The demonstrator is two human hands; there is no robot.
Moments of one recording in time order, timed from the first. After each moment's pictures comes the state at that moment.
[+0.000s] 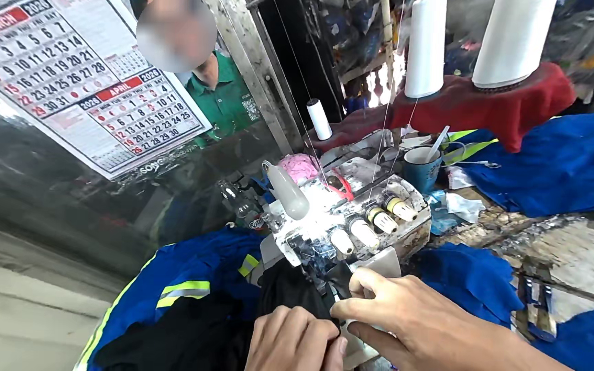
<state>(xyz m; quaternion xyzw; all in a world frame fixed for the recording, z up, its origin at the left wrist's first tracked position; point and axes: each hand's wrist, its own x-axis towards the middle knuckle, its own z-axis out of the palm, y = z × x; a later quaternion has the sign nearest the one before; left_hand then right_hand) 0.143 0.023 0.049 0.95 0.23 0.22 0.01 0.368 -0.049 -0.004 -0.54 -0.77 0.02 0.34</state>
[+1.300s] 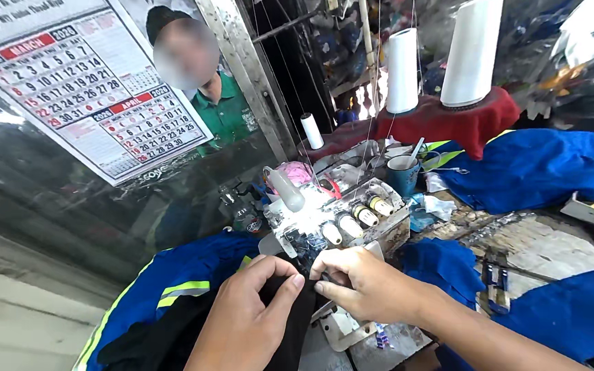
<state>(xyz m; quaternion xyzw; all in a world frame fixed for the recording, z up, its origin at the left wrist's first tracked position) 0.144 0.073 0.102 0.91 0.27 0.25 0.22 0.356 -0.021 0.030 -0.54 -0.70 0.19 0.42</state>
